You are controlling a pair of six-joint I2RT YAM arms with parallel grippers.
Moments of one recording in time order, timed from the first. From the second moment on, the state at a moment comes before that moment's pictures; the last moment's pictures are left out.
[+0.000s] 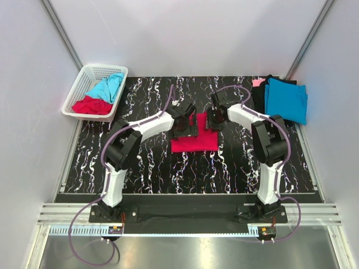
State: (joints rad) left arm -0.68 2.07 1.55 -0.61 -0.07 -0.74; right arm 0.37 2.03 1.44 -0.51 -0.09 0.46
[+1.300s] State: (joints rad) left arm -0.56 2.33 1.94 -0.82 -0.18 -0.66; right arm 0.37 2.04 1.45 -0.49 -0.12 0.42
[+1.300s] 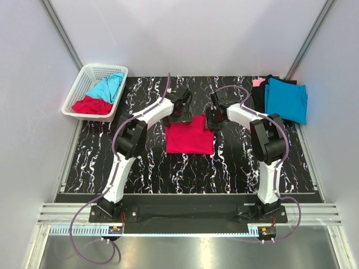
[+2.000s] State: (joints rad) left arm -0.52 2.23 1.83 -0.79 -0.14 -0.64; right arm 0.37 2.03 1.48 -0.52 -0.08 0.45
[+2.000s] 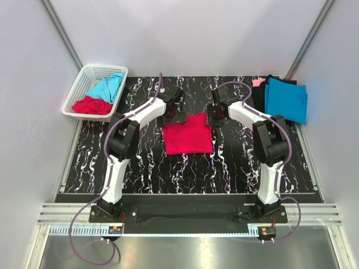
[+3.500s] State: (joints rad) left arm -0.31 1.75 1.25 -0.50 0.09 -0.65; right arm 0.20 1.99 1.03 0.09 -0.70 0.56
